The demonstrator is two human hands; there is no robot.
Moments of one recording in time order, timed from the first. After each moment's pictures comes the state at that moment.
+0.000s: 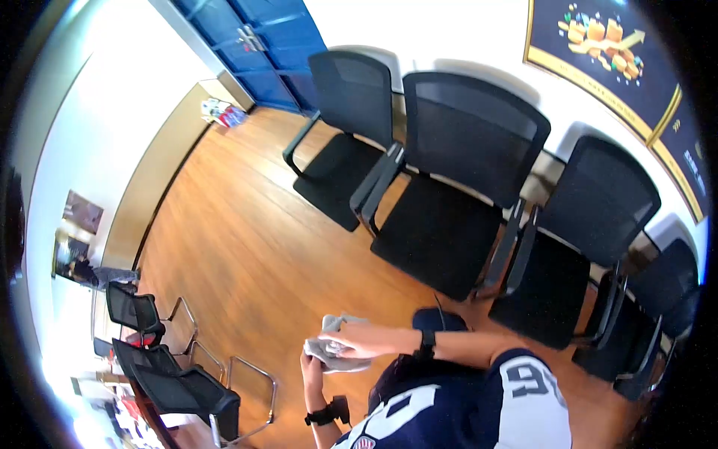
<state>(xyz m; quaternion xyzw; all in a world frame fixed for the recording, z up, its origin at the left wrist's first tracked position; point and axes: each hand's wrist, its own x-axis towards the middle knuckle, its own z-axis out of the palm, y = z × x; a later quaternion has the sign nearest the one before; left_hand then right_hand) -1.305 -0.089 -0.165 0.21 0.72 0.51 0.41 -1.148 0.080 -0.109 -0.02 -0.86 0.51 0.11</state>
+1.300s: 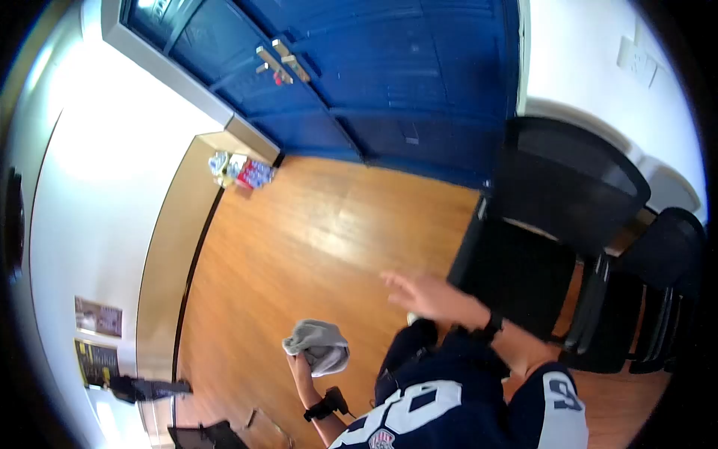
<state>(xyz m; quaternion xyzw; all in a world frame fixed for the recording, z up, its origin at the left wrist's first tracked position) -2.159 0.502 -0.153 0.31 0.75 0.53 0.24 -1.839 0.695 -0.095 -0.29 -0.78 0.49 0.27</state>
